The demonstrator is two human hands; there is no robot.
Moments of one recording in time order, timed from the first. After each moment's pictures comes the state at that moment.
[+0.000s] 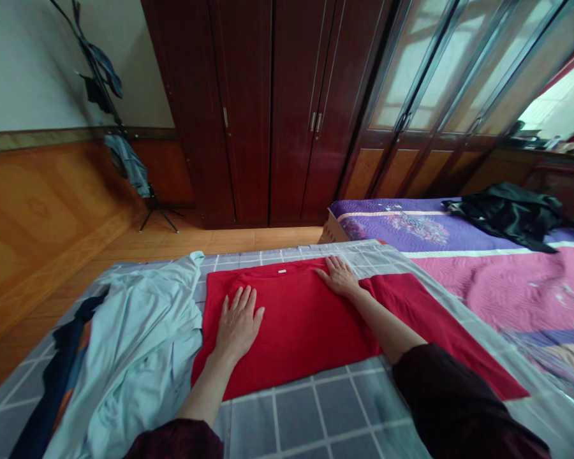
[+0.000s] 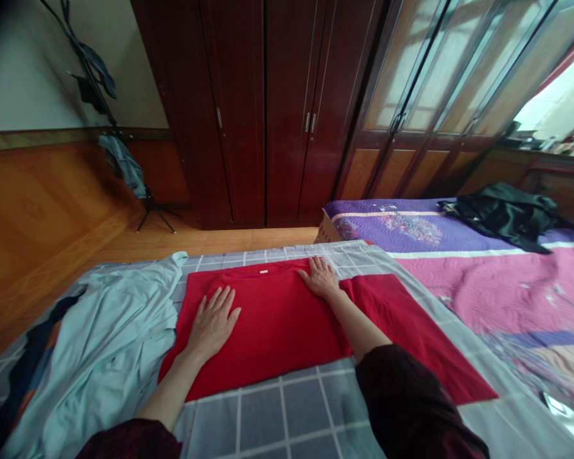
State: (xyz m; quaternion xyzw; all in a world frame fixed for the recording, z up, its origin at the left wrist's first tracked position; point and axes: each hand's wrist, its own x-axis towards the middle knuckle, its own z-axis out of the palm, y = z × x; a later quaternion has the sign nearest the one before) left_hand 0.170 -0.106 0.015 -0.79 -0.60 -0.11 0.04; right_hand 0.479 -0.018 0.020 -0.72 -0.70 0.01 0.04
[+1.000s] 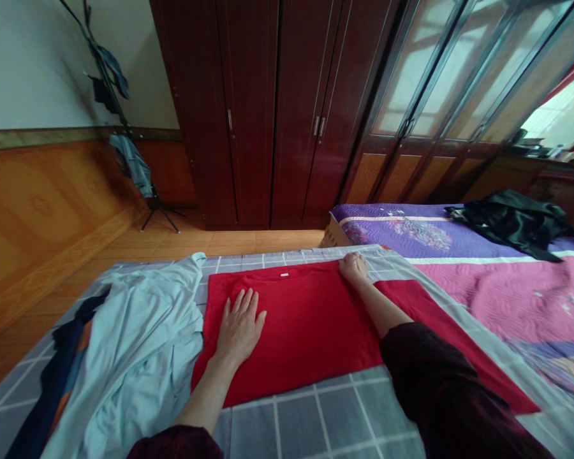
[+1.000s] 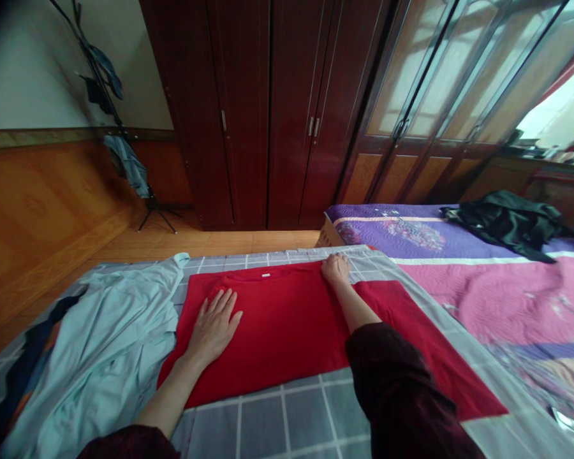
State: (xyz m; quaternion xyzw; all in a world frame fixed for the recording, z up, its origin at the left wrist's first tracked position) left_hand 0.169 -0.103 0.012 -0.79 -0.60 -0.12 0.02; right_hand 0.518 0.027 0.024 -0.83 -0.55 -0.05 0.09
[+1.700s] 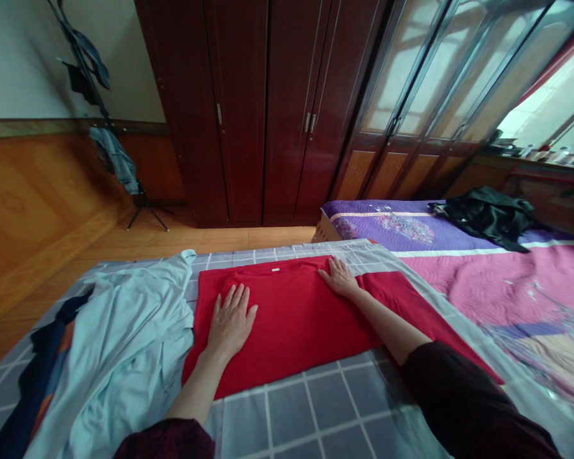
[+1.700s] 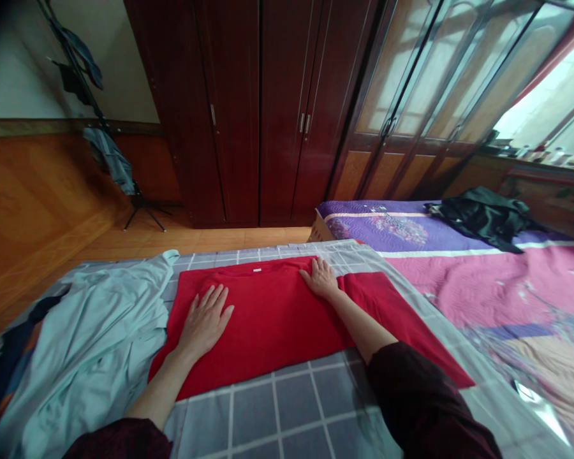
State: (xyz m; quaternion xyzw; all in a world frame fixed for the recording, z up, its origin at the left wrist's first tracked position) left_hand 0.168 -0.103 0.010 -0.79 -0.59 -0.13 0.04; right_hand 0.497 -0.026 0.028 -0.74 -0.67 0.01 0.06
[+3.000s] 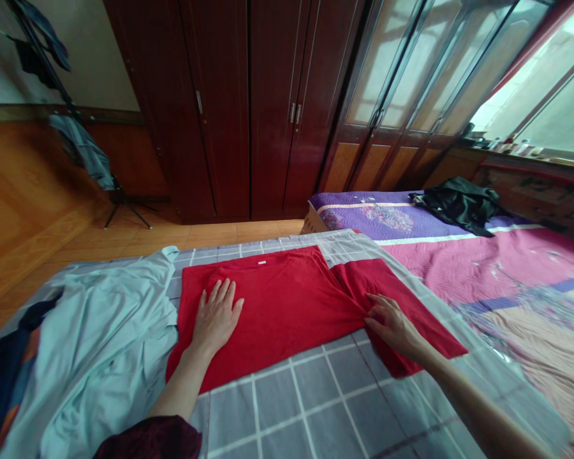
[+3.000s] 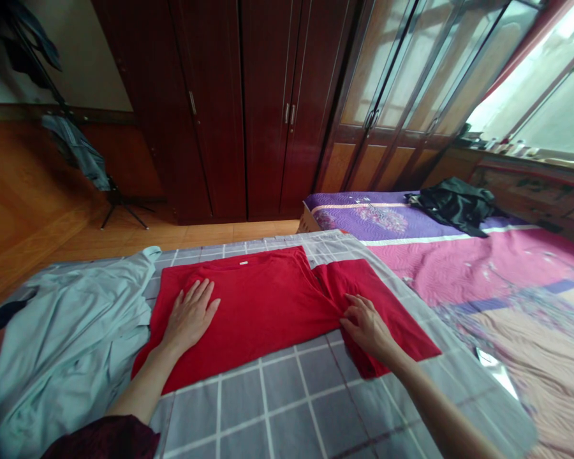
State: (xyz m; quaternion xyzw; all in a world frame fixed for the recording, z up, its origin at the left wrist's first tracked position) left_hand 0.167 -0.103 0.008 -0.80 -0.59 -0.12 0.04; right_hand 0.580 -0.208 0.038 -0.69 -0.70 0.04 0.15
